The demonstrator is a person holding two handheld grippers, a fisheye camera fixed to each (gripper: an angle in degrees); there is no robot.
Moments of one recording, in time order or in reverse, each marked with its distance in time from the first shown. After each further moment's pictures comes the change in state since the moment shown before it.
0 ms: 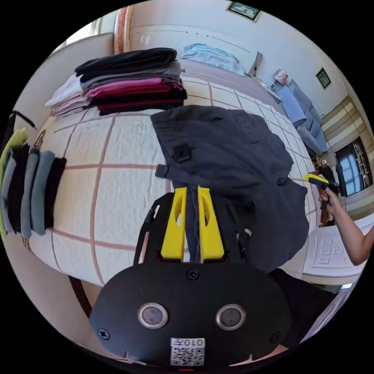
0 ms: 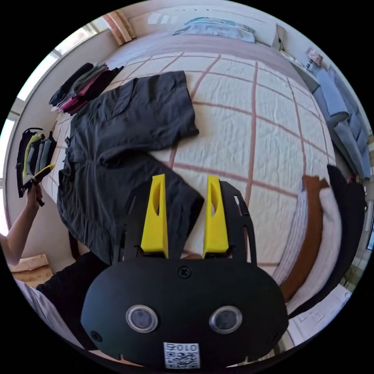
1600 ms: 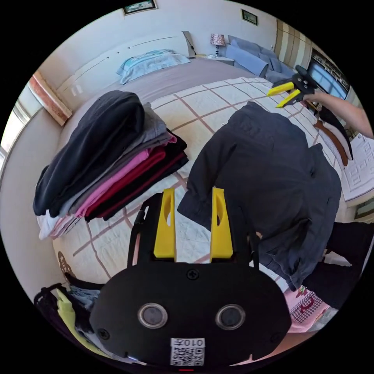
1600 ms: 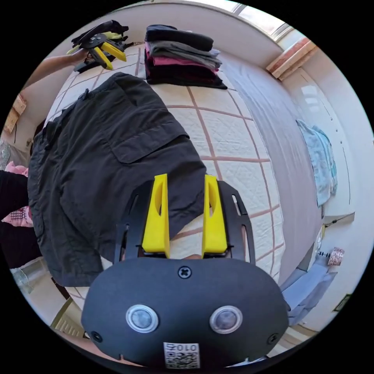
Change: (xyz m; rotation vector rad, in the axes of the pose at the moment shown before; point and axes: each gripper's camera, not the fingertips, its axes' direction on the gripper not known) left arm 0.002 -0.177 0.052 -0.019 -0.149 0.623; right arm -0.269 -0.334 0.059 0.081 0.285 -1.073
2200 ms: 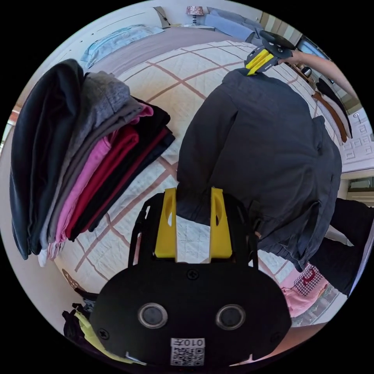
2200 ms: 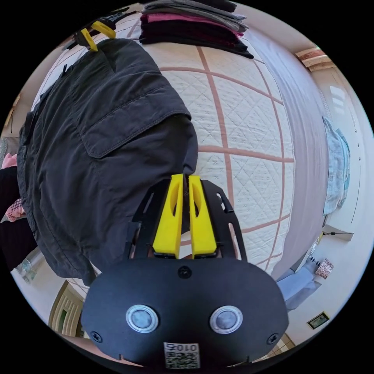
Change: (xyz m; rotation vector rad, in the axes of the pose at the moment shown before) left arm 0.016 -0.033 0.075 -0.183 0.082 0.092; right arm -0.020 -0.080 0.063 -0.211 -0.003 -0.087
